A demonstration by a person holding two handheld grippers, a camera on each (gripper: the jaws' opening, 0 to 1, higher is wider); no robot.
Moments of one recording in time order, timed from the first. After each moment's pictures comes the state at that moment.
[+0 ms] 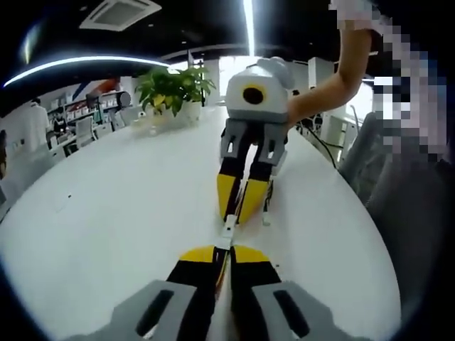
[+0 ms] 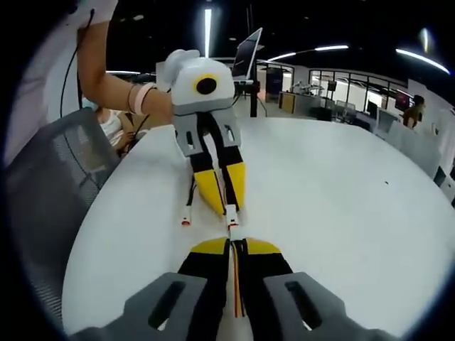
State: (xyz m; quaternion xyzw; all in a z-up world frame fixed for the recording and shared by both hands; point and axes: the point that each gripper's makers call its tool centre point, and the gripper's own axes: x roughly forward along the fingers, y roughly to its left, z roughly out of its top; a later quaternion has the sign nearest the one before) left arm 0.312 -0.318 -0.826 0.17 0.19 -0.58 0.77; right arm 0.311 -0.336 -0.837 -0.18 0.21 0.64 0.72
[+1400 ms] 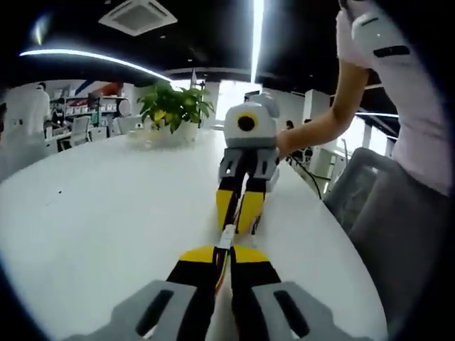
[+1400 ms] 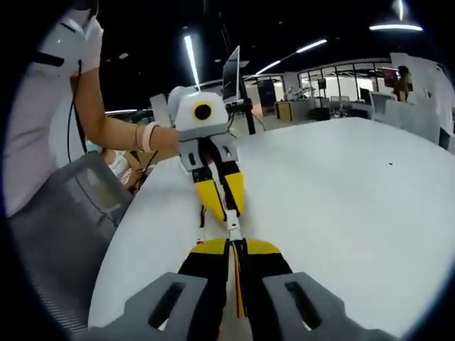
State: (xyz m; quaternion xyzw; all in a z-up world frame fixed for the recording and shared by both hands) left arm 0.311 -0.320 -0.812 0.06 0.17 -0.62 0.76; right arm 0.301 -0.332 -0.816 -0.05 0.22 0.66 0.72
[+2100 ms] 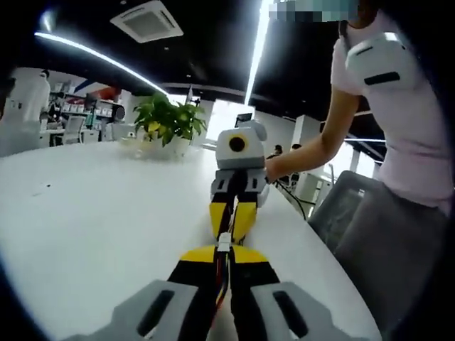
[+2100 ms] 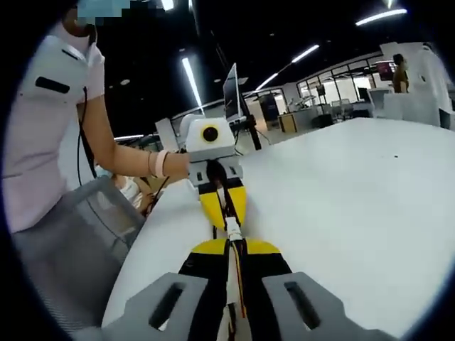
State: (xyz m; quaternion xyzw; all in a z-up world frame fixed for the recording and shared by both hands) left arm 0.303 -0.326 -0.795 -0.02 0.15 -0.65 0.75; right arm 0.300 -0.328 -0.806 0.05 0.22 0.66 0.71
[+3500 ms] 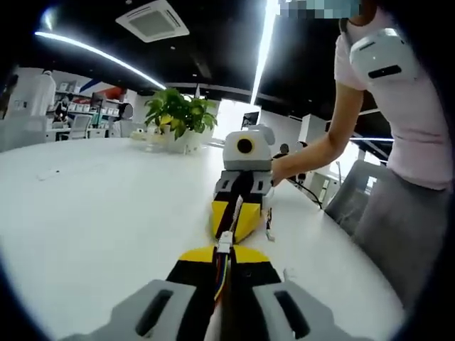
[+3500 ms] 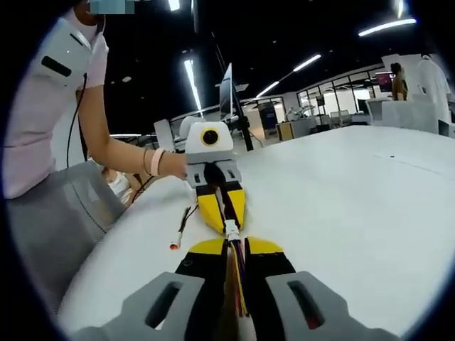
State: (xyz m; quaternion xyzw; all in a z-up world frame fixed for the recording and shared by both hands) left arm 0.330 -0.315 -0.832 -0.01 0.15 -0.63 0.76; right arm 0.329 -0.323 -0.840 0.01 0.17 0.66 0.73
